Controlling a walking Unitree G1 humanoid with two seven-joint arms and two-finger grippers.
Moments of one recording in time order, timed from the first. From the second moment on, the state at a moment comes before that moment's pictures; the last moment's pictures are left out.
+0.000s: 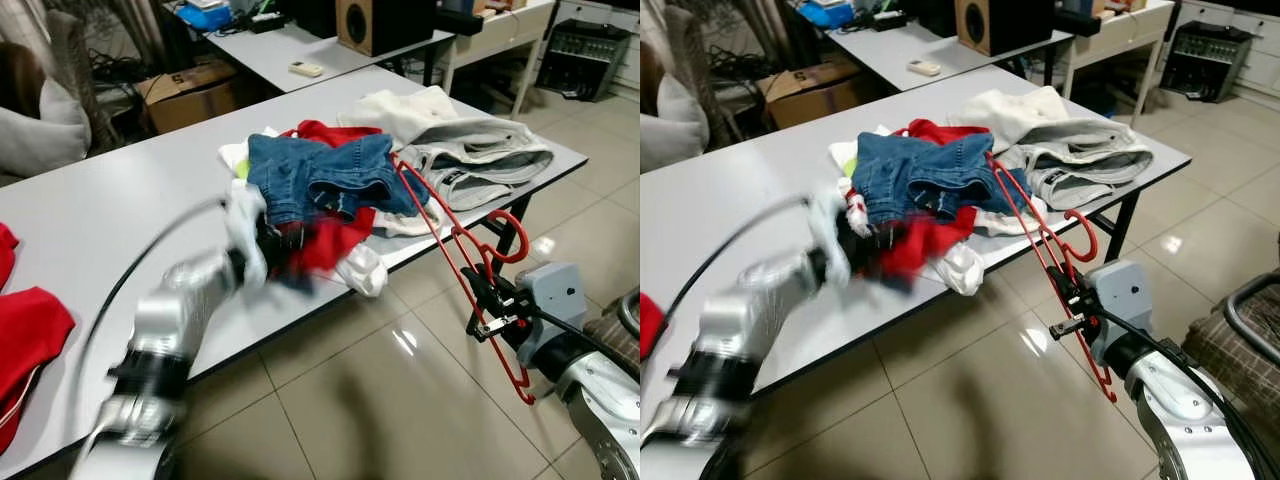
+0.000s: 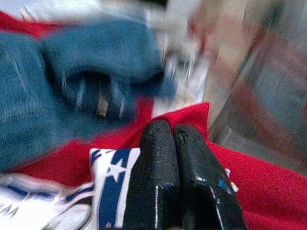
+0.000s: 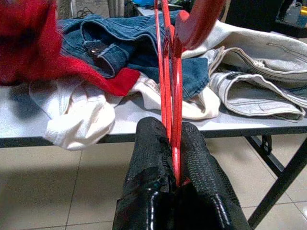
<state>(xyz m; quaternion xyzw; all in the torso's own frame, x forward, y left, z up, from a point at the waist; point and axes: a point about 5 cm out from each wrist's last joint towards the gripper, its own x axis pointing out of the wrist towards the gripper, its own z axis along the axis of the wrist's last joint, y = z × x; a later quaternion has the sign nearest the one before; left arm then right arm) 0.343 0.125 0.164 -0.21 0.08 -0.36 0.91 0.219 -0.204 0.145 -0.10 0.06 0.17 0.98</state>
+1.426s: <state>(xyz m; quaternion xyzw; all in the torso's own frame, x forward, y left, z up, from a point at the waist) 0.378 0.214 0.134 -0.16 0.15 0.06 0.97 0.216 -0.198 0.147 -0.10 0.05 0.21 0.97</state>
